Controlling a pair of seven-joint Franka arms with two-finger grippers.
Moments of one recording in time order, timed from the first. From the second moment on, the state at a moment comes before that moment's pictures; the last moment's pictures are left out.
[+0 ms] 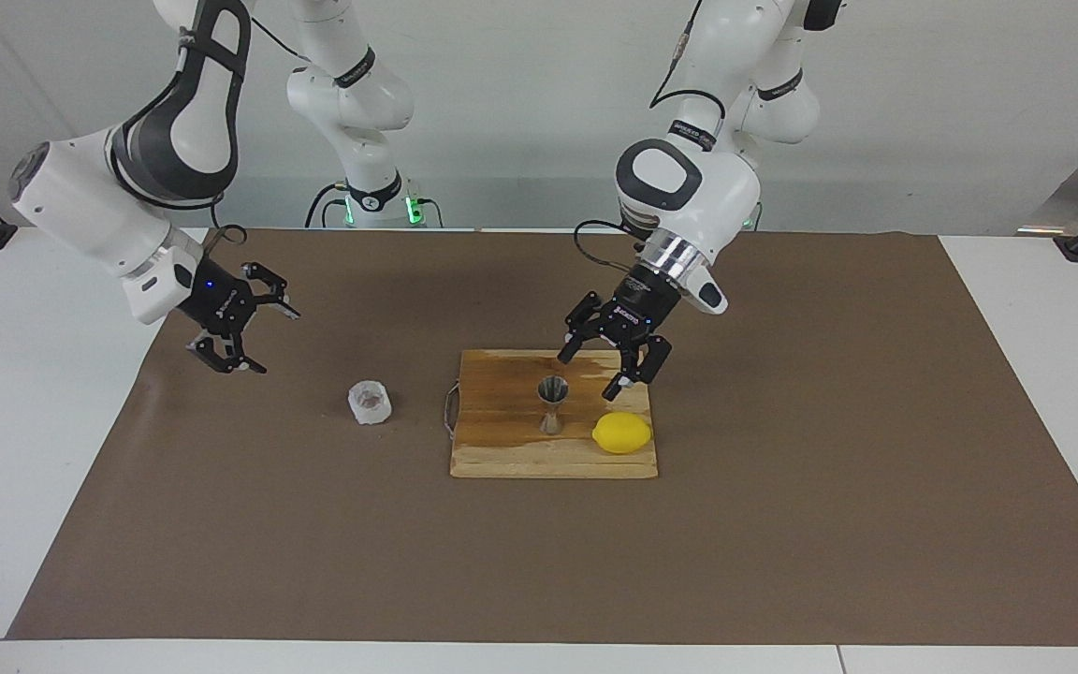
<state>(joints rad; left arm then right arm) -0.62 0.21 -0.04 -1.88 -1.53 2.98 -1.11 -0.23 0.13 0.01 -1.89 0.53 1.89 -1.62</state>
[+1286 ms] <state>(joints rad) -0.34 0.22 -0.01 -1.66 -0.39 2.30 -0.94 -0.21 0.37 0.02 -2.09 1.06 2.02 -2.33</state>
